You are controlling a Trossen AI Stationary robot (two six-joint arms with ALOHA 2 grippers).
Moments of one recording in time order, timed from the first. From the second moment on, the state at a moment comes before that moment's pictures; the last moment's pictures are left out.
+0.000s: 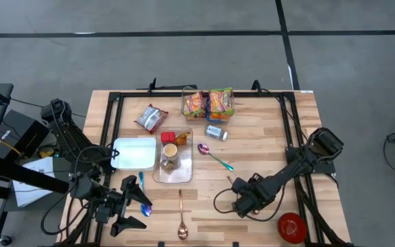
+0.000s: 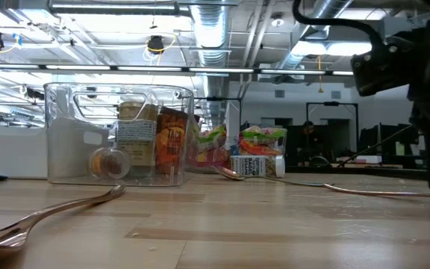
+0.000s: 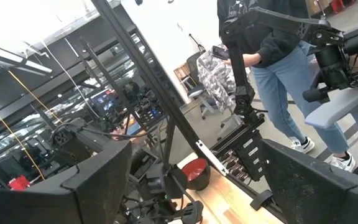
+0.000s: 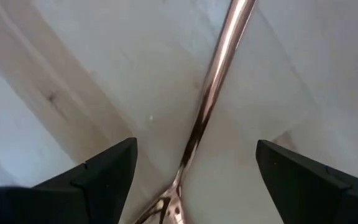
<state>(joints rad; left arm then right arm) -1.00 1.17 0.74 0.58 -0.64 0.65 0.63 1.81 1.06 -0.75 0.19 1.23</state>
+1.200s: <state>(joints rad) -1.00 1.17 0.74 0.58 -0.64 0.65 0.65 1.81 1.06 -0.69 0.18 1.18</state>
